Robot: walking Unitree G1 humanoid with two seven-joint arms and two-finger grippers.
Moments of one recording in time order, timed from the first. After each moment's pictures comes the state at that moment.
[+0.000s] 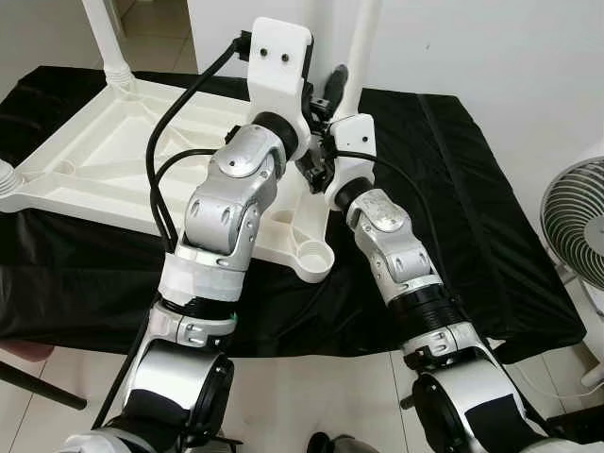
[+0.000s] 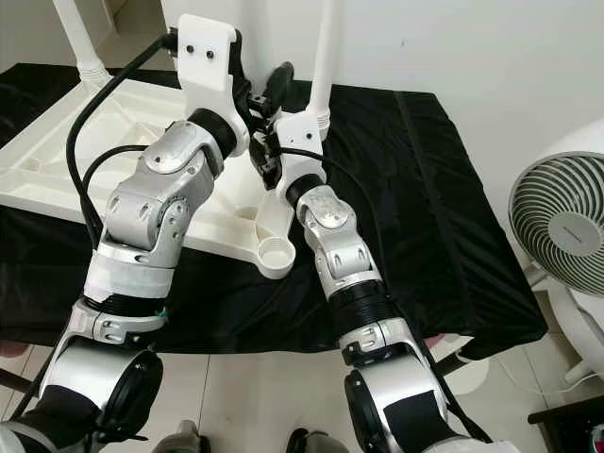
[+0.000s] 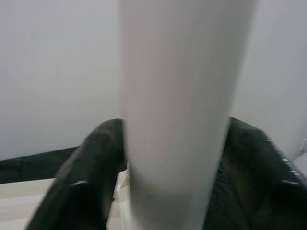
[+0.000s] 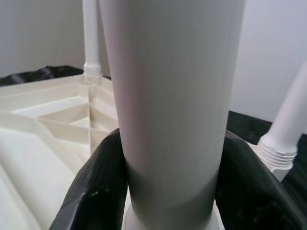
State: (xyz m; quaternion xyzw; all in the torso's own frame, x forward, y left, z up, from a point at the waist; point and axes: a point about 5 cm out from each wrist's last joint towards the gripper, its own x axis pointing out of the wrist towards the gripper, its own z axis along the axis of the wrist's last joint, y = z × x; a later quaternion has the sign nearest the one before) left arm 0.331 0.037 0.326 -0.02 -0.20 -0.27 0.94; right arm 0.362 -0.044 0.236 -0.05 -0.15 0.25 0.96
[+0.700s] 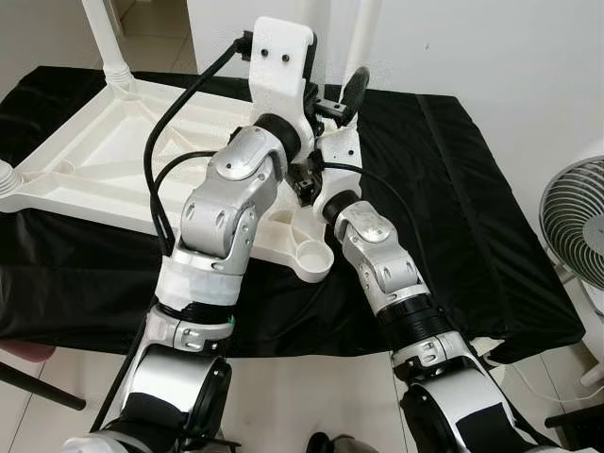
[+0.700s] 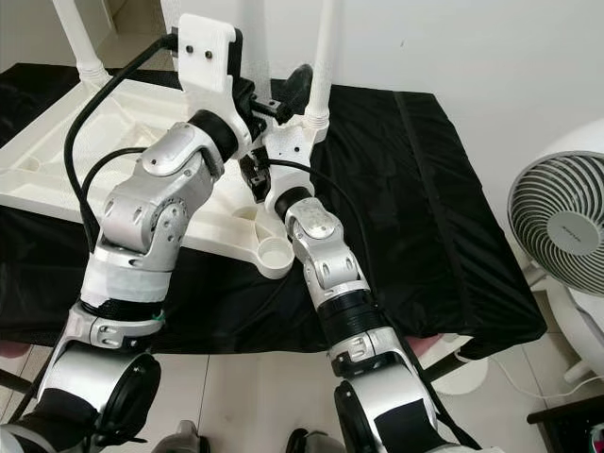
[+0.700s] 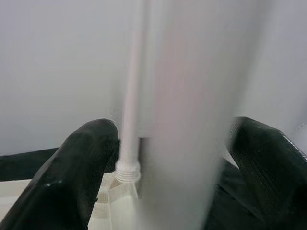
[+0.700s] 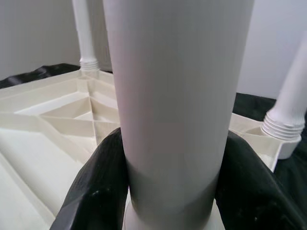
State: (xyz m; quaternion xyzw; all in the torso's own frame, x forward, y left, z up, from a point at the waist) left arm 0.332 0.058 0.326 -0.05 -0.19 -0.26 0.95; right arm 0.361 -0.046 0.225 0.00 -0.12 0.20 0.97
